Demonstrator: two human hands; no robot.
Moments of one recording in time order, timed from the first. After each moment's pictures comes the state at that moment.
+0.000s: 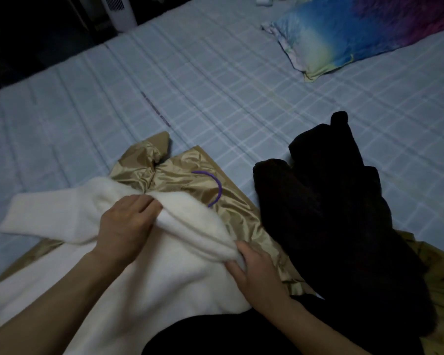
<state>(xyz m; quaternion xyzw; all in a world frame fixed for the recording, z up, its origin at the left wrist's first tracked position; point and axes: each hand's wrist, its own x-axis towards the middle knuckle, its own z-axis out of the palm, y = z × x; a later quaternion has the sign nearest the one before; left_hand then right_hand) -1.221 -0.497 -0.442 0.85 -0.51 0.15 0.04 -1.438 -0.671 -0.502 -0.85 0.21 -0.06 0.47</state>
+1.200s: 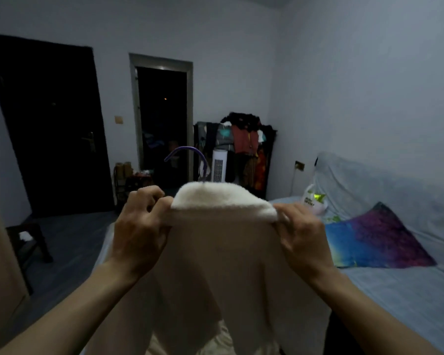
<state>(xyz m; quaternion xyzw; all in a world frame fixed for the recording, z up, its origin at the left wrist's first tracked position) -1.440 -0.292 0.004 0.80 -0.29 0.49 0.18 -1.533 -0.586 0.010 -0.86 -0.08 -0.47 0.21</state>
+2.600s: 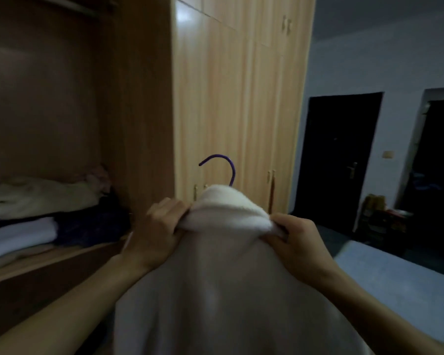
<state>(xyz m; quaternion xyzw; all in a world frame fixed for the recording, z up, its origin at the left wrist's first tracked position) -2.058 -0.043 0.056 0.89 0.11 0.43 -0.02 -1.865 -0.263 0.067 -0.69 -0.57 -0.16 0.42</state>
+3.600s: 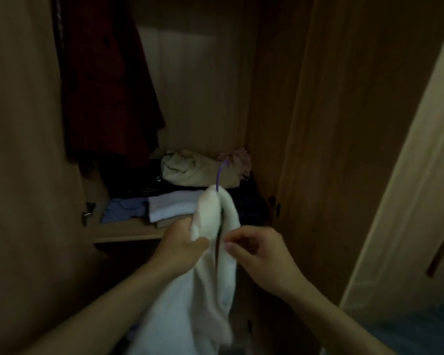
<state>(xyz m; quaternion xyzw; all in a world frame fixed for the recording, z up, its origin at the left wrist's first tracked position) -2.323 0.136 0.002 0.69 0.47 0.43 0.35 -2.136 0.076 0.016 -0.49 -0.74 0.18 0.43</state>
